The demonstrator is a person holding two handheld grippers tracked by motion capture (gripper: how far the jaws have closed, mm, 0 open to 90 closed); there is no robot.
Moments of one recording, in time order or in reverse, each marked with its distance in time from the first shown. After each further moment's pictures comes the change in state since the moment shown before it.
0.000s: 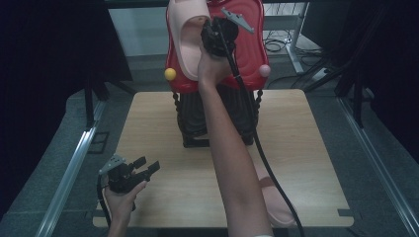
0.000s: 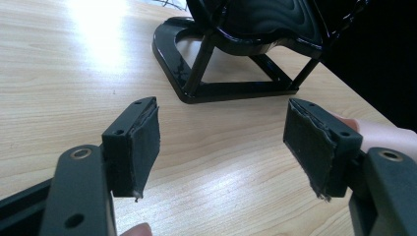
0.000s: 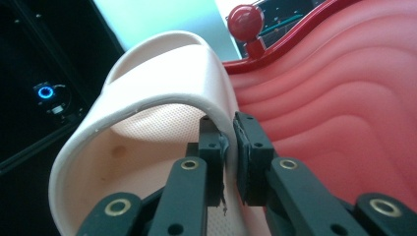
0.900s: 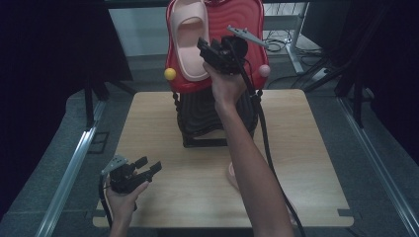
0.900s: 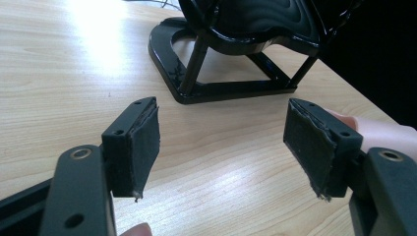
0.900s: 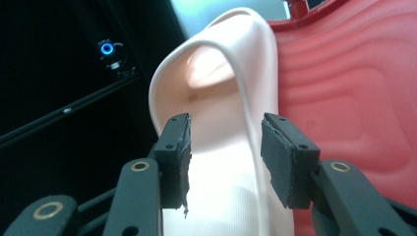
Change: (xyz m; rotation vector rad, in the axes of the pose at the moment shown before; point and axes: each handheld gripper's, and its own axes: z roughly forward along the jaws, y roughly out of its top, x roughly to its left) left arm -0.007 0.001 0.001 -0.002 0.000 0.019; right arm -0.022 -0.010 -0.055 0.113 0.220 -0.093
